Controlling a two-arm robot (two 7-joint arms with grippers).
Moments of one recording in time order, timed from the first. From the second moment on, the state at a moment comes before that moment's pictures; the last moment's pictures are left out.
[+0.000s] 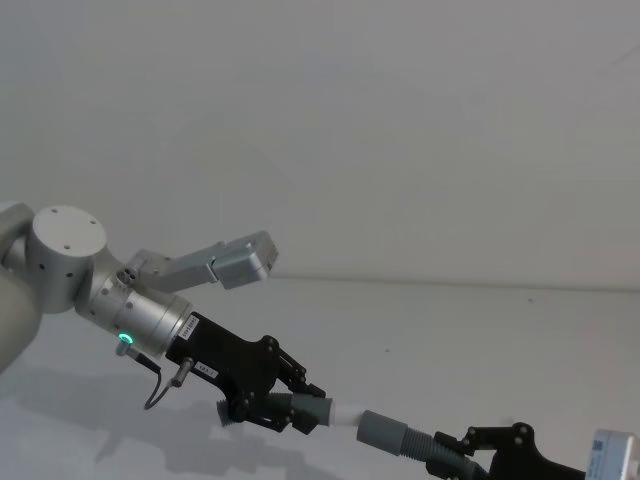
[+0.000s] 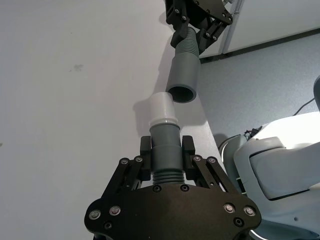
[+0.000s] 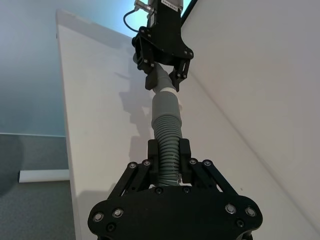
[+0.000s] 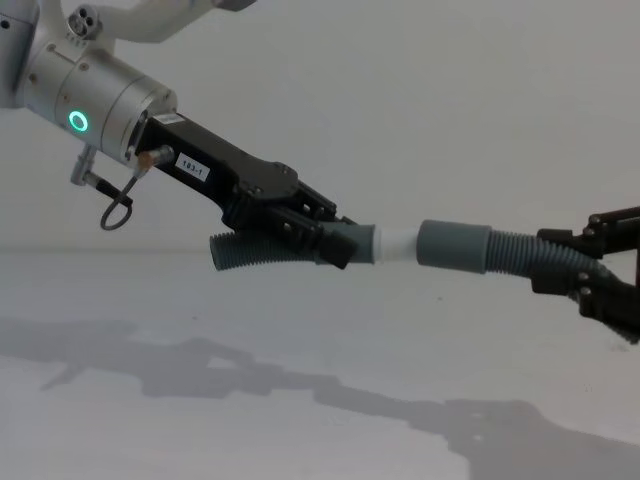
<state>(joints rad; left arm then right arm) -1.20 0.28 0.98 -0.68 -0.45 -0.05 -1.52 0.24 0.71 -0.40 -1.59 0.27 -0.35 0.72</state>
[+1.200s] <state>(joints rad) -1.21 0.29 0.98 -0.67 -0.43 -0.05 -1.54 0.27 0.72 -0.43 -1.56 0.26 -0.33 0.74</state>
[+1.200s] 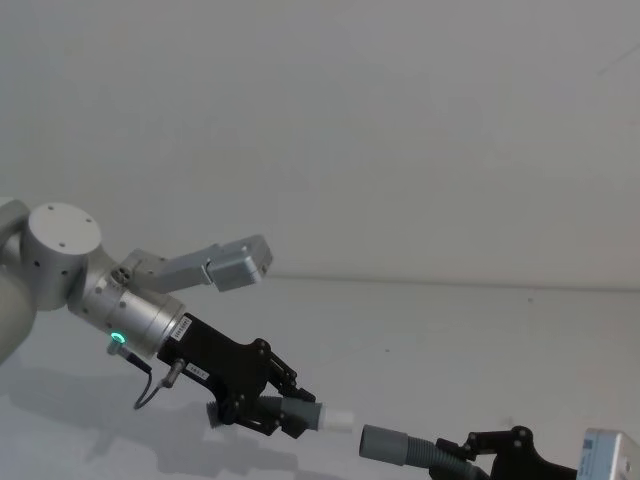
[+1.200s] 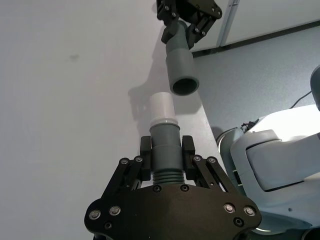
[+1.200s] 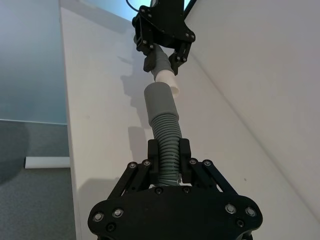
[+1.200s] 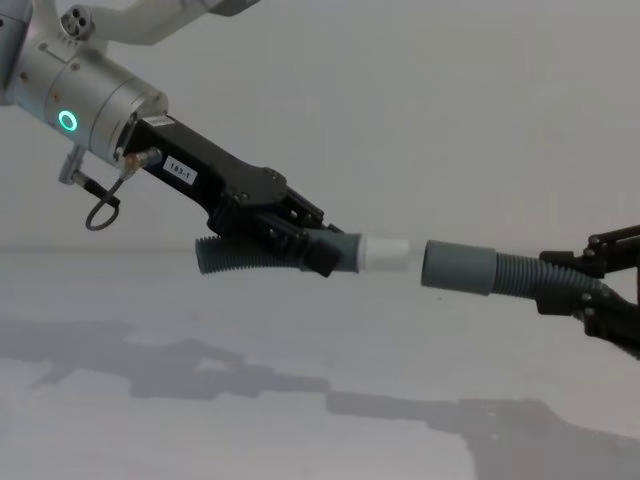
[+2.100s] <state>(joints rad) -1.21 0.28 0.98 -0.65 -0.41 -0.06 -1.53 0.28 0.71 -0.43 -1.55 0.26 -0.31 0.73</state>
